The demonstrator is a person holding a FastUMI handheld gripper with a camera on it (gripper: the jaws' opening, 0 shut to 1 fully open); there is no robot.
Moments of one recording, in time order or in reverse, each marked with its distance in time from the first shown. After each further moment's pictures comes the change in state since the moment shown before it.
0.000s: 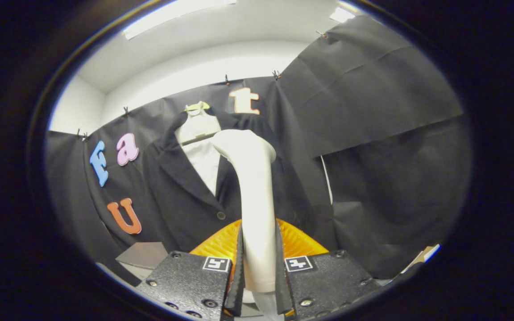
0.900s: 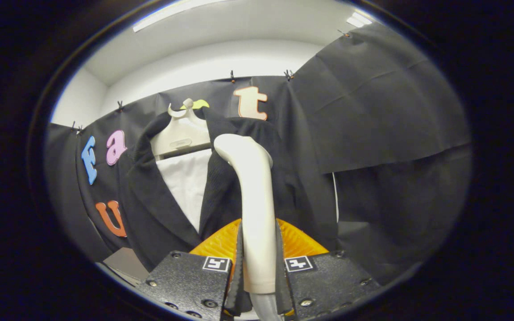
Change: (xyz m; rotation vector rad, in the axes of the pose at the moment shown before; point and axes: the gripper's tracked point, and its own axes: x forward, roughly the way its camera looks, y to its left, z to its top) arm 0.124 0.014 0.031 -0.079 0.019 0.022
